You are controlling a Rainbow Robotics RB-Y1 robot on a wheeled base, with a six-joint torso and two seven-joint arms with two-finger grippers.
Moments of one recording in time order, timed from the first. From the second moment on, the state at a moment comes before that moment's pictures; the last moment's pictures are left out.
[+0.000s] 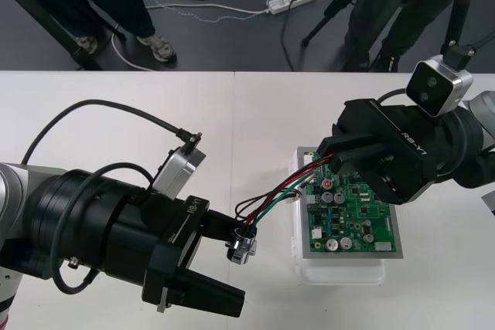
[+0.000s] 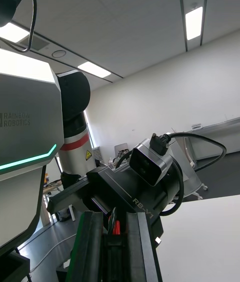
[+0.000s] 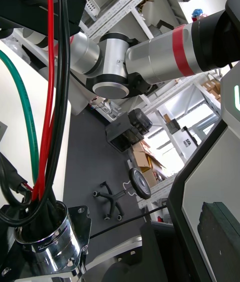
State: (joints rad) right arm -0.39 -0.61 0.27 -1.58 0.56 -1.56 -0.20; left arm -0.03 0.39 -0.10 -2.19 -1.28 -1.54 1.12
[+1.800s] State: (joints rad) right arm -0.36 -0.54 0.23 -1.61 0.72 -1.56 -0.22; left arm -0.05 0.51 0.09 -2.19 -1.28 -1.35 1.11
